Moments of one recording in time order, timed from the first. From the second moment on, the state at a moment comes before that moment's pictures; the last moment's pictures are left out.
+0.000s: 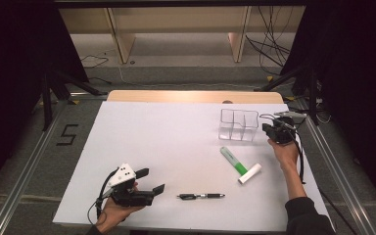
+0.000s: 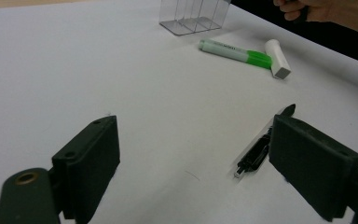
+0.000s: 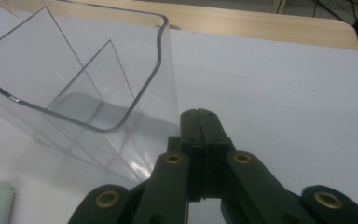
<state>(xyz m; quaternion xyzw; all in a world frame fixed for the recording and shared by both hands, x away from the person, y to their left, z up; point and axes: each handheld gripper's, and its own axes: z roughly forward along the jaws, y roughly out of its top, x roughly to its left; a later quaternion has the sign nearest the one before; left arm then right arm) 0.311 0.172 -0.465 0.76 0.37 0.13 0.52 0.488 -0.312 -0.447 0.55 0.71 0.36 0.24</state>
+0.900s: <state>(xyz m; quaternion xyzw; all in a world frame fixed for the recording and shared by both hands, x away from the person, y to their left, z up) 0.311 0.172 -0.465 0.76 0.37 0.13 0.52 0.516 -0.244 -0.443 0.52 0.75 0.35 0.22</state>
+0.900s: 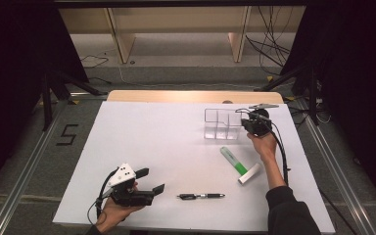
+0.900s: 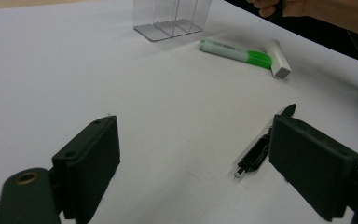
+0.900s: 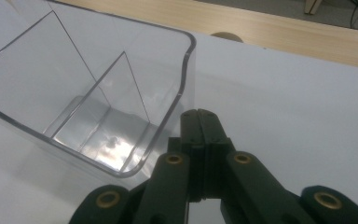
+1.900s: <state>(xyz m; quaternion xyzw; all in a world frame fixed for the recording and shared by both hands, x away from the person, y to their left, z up) 0.311 0.172 -0.465 0.76 0.36 0.13 0.52 0.516 -0.171 -0.447 0.49 0.77 0.36 0.20</state>
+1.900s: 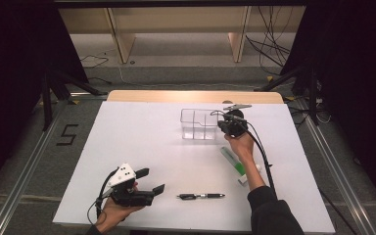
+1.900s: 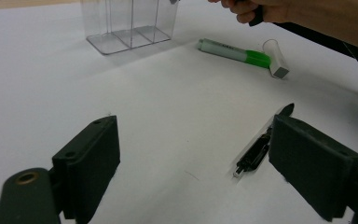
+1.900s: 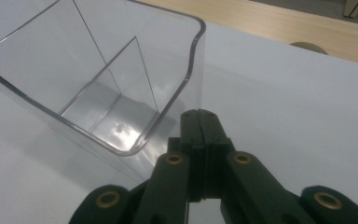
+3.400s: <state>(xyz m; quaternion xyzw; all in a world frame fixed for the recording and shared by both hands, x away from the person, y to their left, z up) 0.335 0.124 -0.457 0.83 0.31 0.07 0.45 0.357 -0.234 -0.427 0.41 0.74 0.50 0.17</state>
